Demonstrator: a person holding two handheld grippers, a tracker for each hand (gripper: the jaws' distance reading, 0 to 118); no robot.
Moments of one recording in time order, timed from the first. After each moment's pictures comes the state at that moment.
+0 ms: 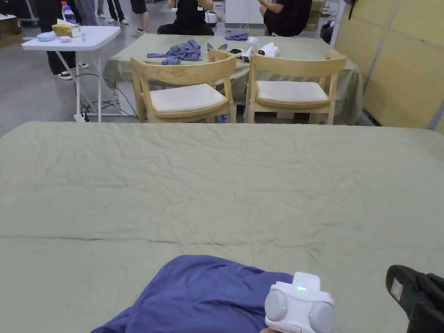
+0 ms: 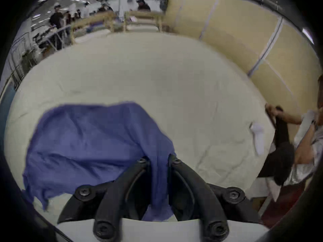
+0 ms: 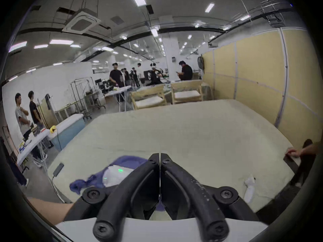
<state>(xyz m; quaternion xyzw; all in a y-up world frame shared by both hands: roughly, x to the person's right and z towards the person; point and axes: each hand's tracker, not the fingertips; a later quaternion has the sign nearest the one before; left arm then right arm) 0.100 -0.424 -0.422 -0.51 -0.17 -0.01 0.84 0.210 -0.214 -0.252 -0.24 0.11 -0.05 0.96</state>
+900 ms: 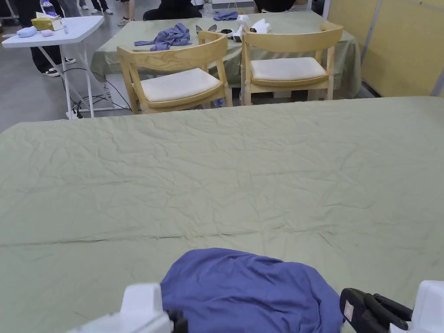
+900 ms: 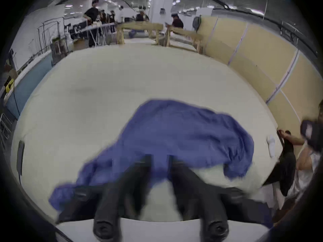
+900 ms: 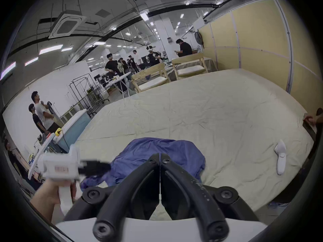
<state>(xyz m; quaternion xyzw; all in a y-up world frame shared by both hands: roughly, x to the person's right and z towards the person) -0.170 -0.366 -0.372 -0.42 -0.06 0.06 0.90 0.165 -0.290 -0.289 -0.32 0.13 -0.12 0.93</state>
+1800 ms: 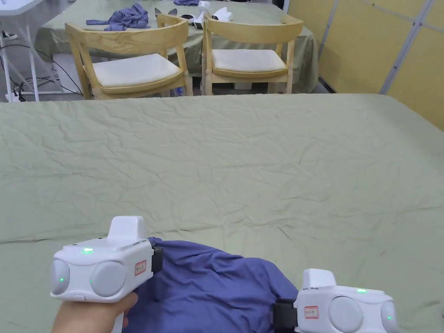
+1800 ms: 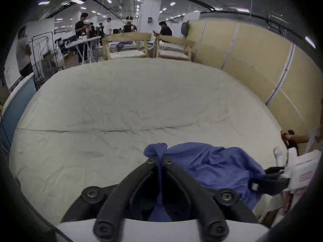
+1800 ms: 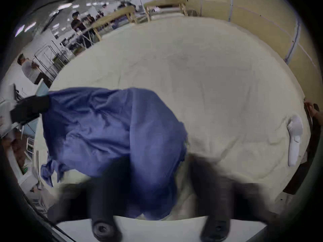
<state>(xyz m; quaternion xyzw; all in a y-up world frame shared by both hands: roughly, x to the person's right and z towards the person) -0.145 -0.375 -0.466 -0.39 -0.10 0.03 0.92 0.171 -0.429 -0.419 -0.56 0.03 -0.07 0.83</state>
